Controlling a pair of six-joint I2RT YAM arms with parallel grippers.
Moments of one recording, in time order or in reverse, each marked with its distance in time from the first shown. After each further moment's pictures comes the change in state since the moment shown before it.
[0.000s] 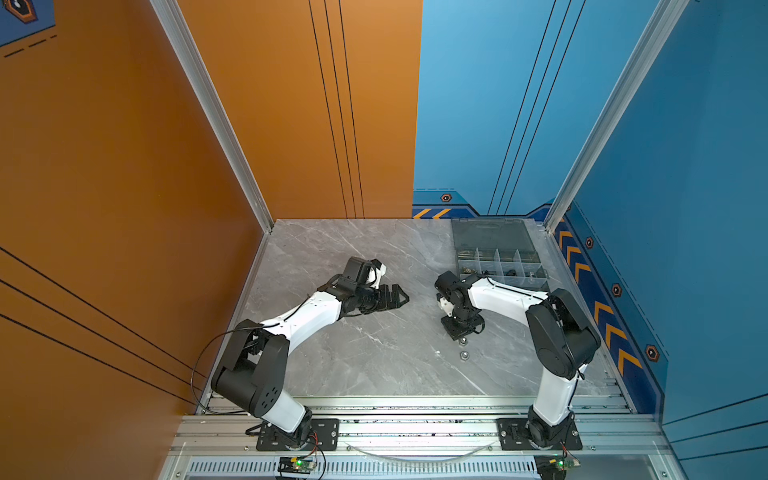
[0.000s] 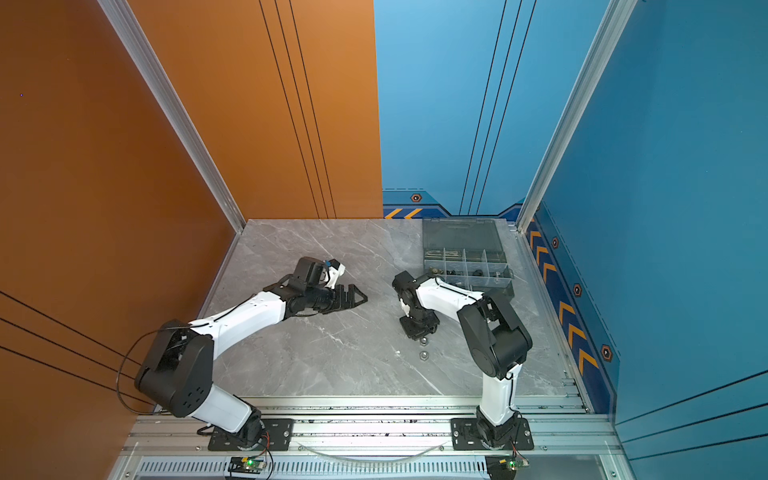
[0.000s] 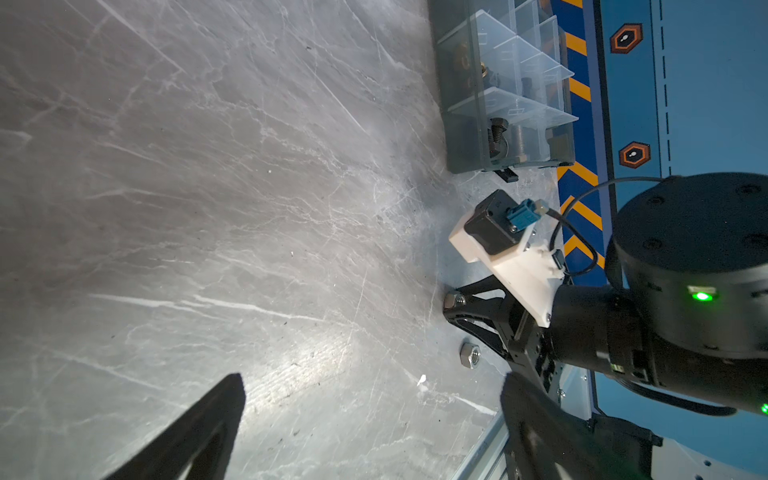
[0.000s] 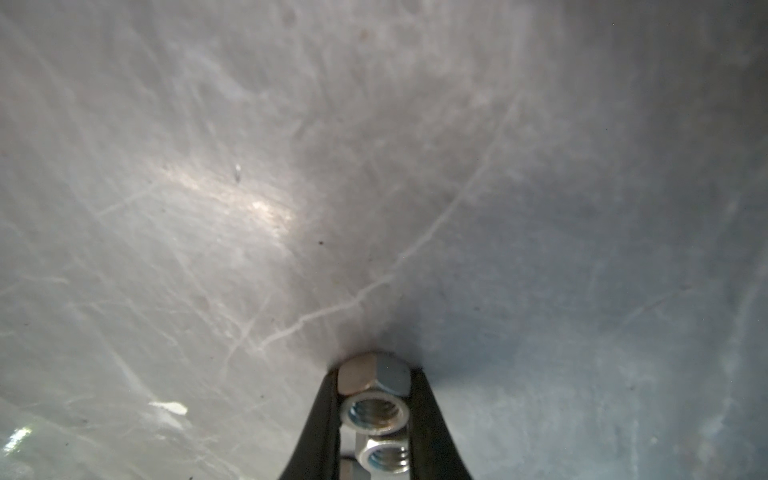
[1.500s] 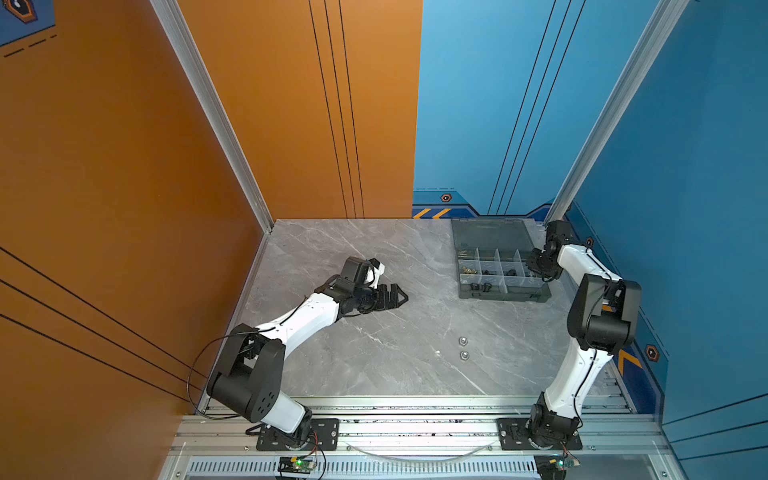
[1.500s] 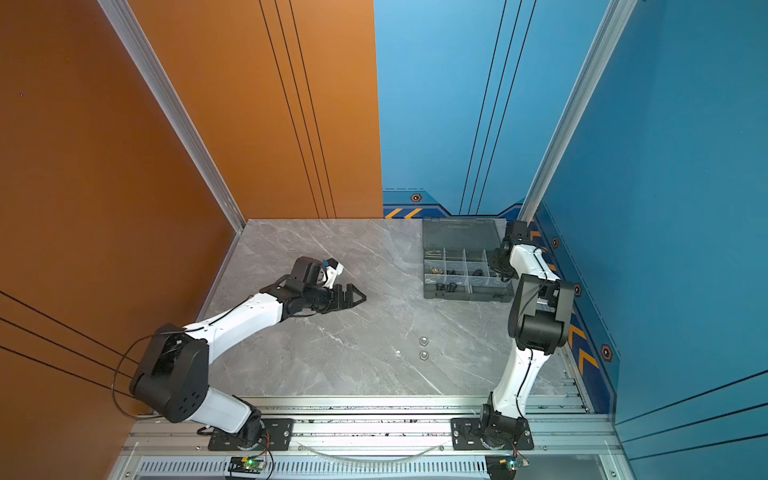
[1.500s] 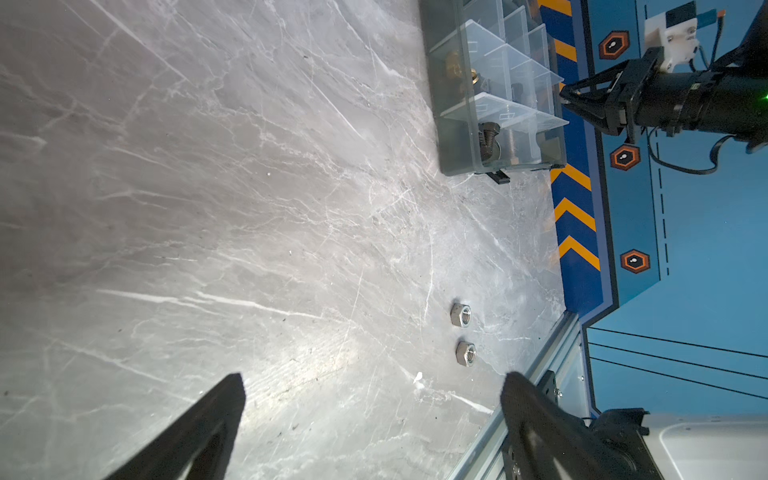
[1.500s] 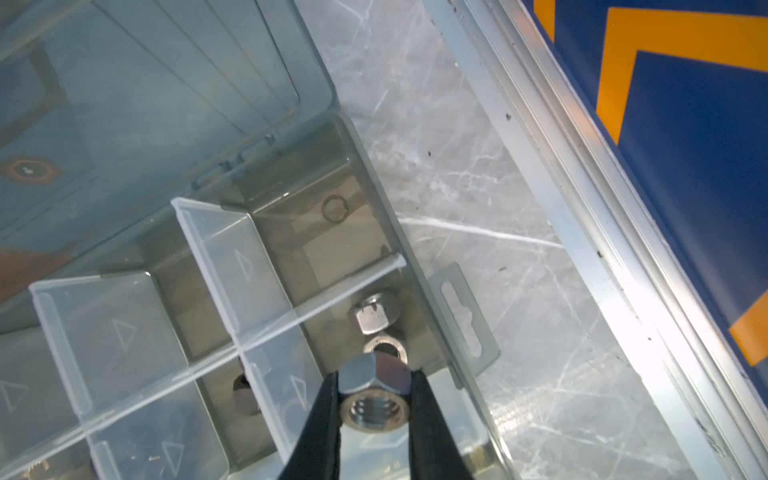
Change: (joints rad) left arm 0.010 -0.032 -0.013 0.000 0.000 0.000; right arm -0.797 0.143 0.351 0.303 0.078 0.181
